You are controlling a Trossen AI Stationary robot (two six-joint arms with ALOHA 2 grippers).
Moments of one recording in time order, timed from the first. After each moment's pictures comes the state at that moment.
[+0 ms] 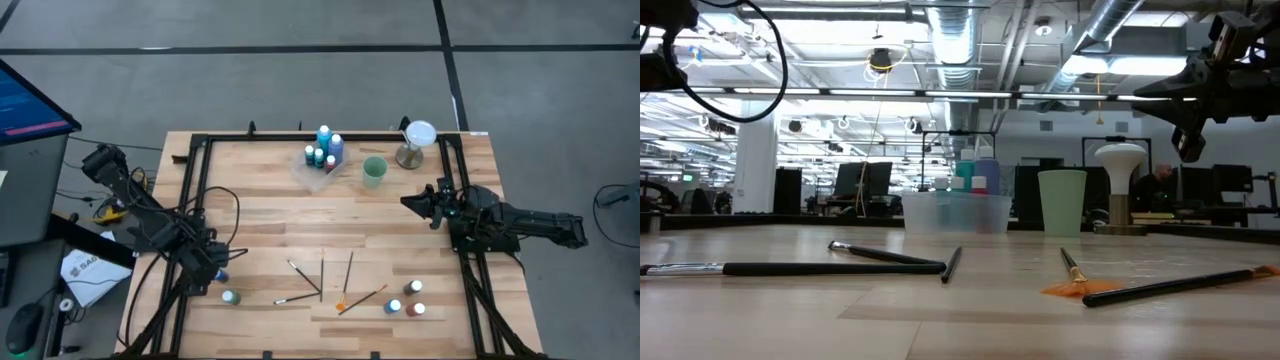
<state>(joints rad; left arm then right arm) -0.77 1.05 0.75 -1.04 -0.05 -0.78 -0.13 0.03 0.00 0.02 0.05 0.71</state>
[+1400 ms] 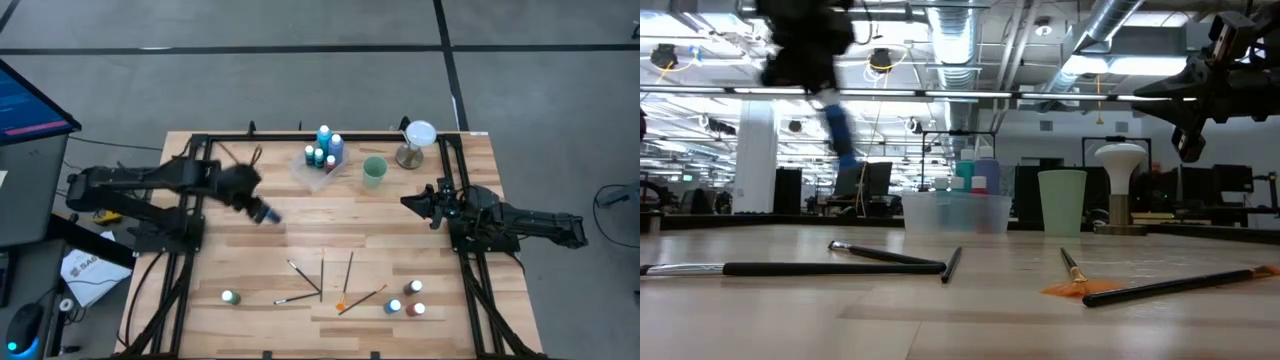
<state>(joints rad) 0.12 1.13 1.00 -0.88 -0.04 -0.79 -0.13 0.03 0.00 0.02 0.05 0.71</state>
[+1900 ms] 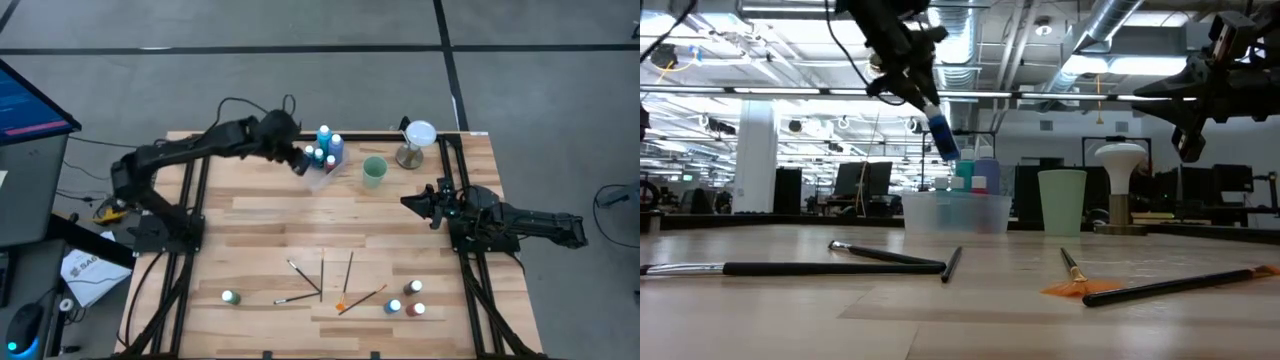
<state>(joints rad) 0.41 1.56 1.39 -0.69 -0.09 -0.41 -0.13 0.03 0.00 0.02 0.05 0.71</state>
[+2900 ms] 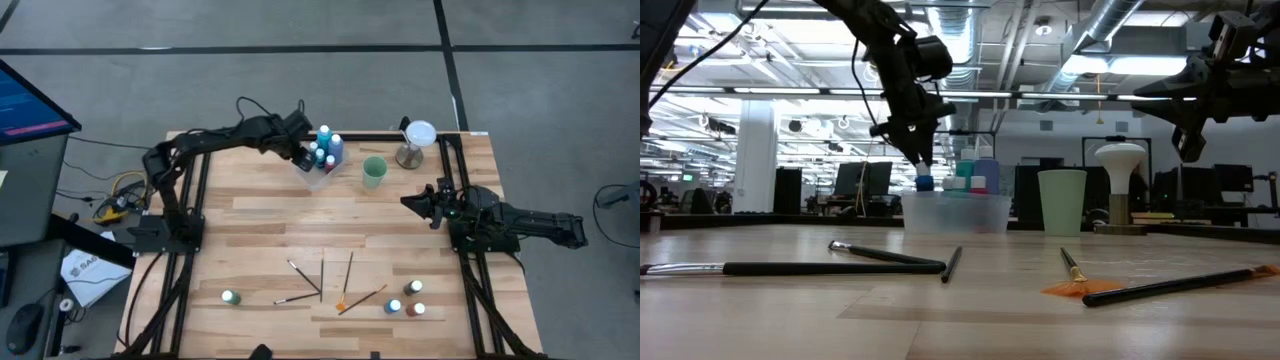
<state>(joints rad) 0.51 1.82 1.46 -0.75 -0.16 -0.35 -0.13 0.03 0.00 0.02 0.05 0.71</state>
